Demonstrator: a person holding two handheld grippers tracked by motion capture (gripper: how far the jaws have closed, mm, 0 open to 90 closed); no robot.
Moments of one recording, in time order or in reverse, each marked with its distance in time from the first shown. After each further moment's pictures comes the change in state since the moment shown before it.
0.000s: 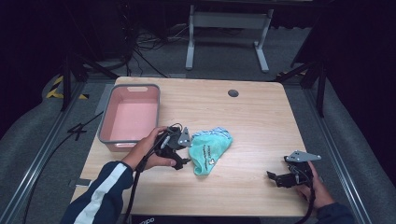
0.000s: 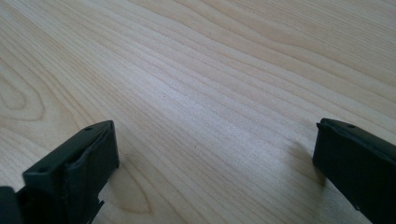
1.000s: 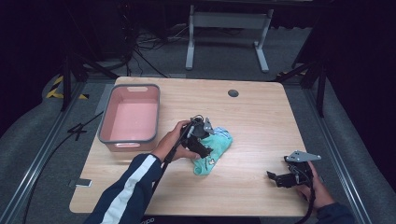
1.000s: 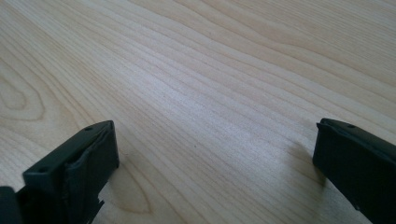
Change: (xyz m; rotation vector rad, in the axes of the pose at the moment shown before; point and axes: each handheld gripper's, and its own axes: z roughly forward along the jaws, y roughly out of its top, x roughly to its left) left arm 0.016 0.058 0.050 -0.048 -0.037 -0.118; right arm 0.000 0.000 0.000 0.000 0.000 -0.001
